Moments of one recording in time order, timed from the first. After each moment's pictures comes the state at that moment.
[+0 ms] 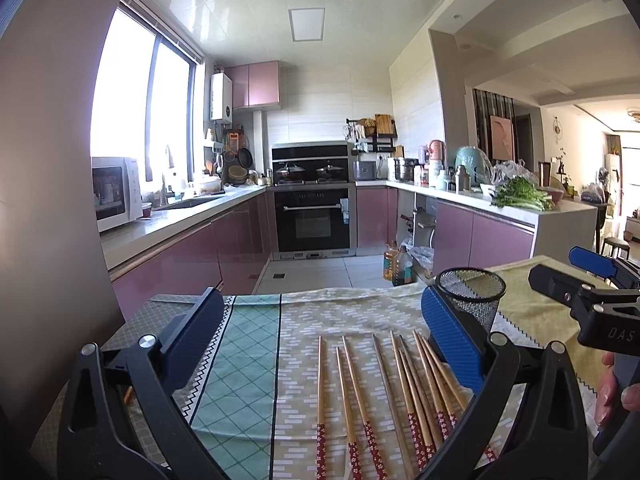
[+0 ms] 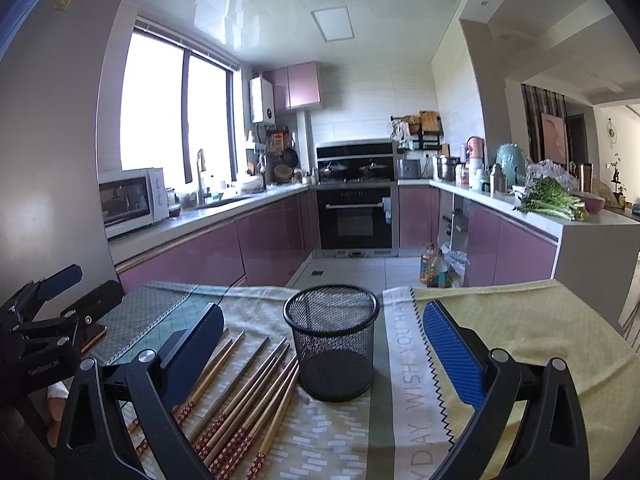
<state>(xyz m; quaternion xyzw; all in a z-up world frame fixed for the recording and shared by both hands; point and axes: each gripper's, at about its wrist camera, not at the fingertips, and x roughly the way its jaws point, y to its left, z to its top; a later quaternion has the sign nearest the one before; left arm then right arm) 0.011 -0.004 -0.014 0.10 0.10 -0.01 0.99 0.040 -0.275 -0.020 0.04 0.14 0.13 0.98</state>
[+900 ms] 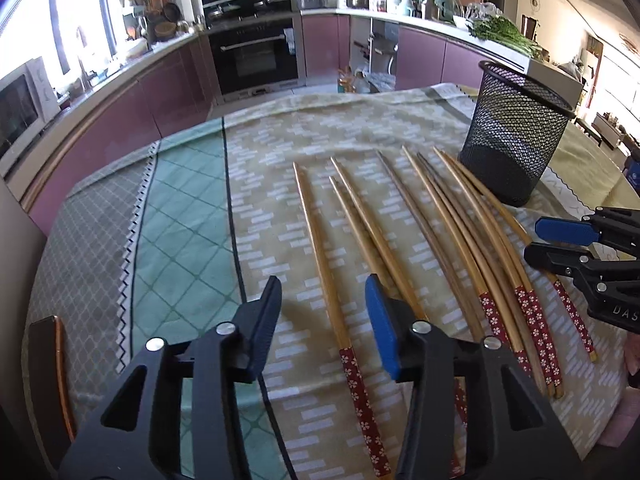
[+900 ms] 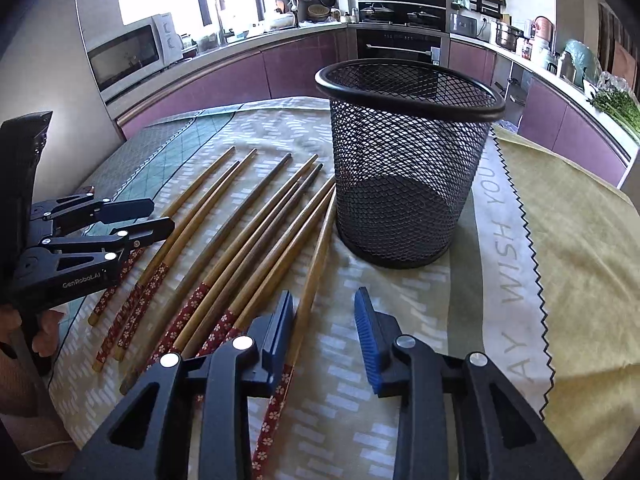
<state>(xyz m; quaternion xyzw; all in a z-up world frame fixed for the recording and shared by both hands) 0.130 0.020 -0.108 0.10 0.43 -0.09 0.89 0.111 -0.219 -0.098 -0.03 0.42 0.19 0.89</state>
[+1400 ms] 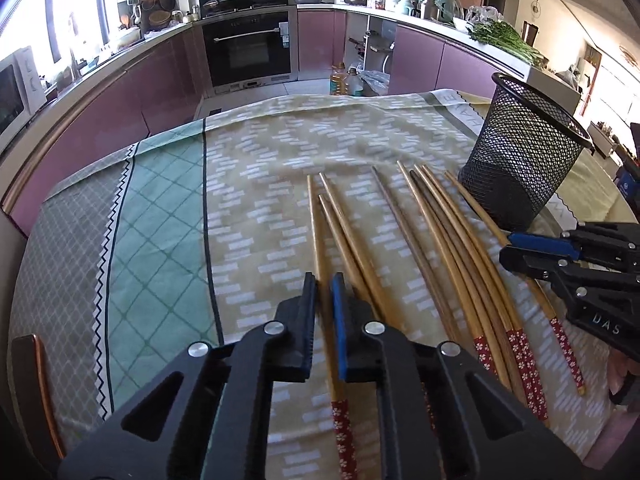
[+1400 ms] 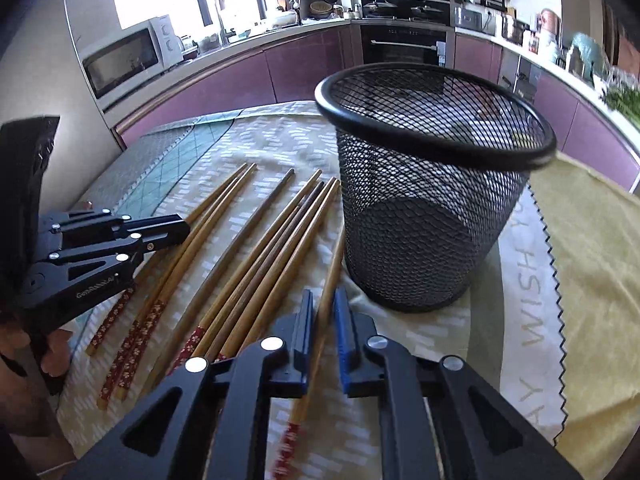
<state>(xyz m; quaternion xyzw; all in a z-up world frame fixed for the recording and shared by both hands) 0.162 0.010 -0.111 0.07 0.43 -0.10 0.89 0.140 -0.213 -0.100 0.00 0.43 0.20 0.88</state>
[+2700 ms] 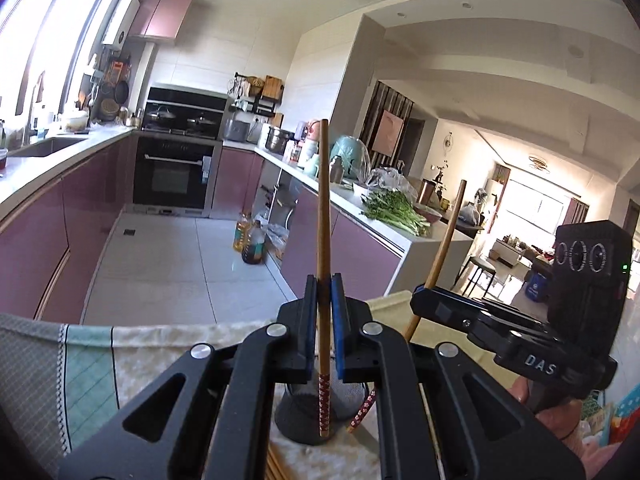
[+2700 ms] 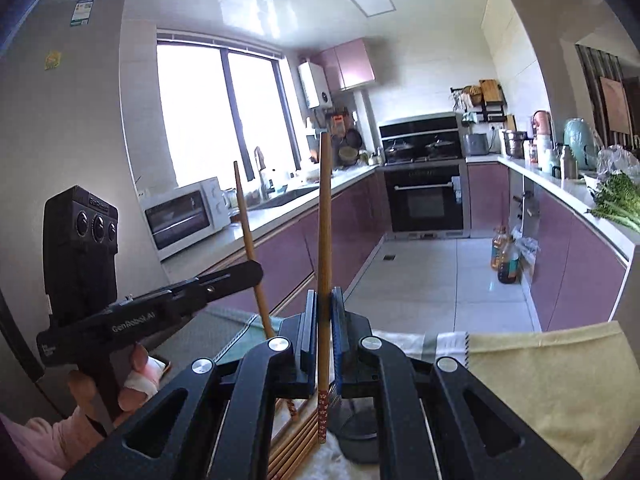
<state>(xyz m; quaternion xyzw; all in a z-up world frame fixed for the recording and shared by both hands) 0.158 -0.055 0.071 -0.07 0.18 -0.28 0.94 0.129 -0.299 0.075 0.08 0.17 0.26 0.95</state>
